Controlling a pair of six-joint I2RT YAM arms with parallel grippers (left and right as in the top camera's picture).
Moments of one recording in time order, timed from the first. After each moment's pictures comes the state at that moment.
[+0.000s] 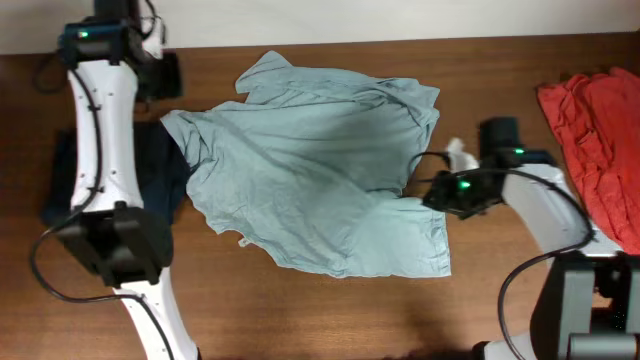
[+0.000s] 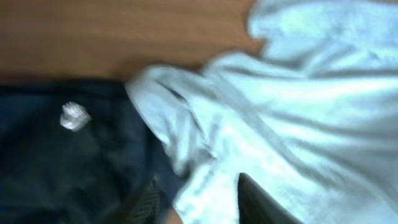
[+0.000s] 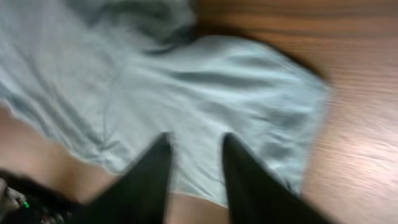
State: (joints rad) left arm 0.04 2.22 2.42 -1.39 0.04 -0.01; right arm -0.02 1.66 1.08 -0.83 -0.42 0.09
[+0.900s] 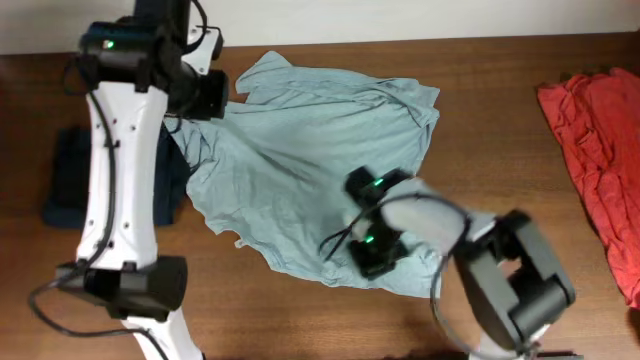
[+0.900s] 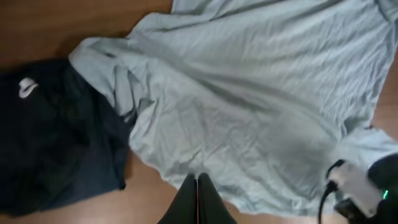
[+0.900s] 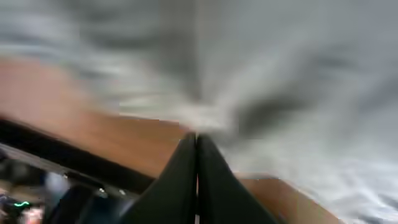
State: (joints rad) left arm -0.13 1.99 2.42 -1.62 0.07 0.02; right arm 0.59 1.85 1.10 -1.04 -0.30 0.14
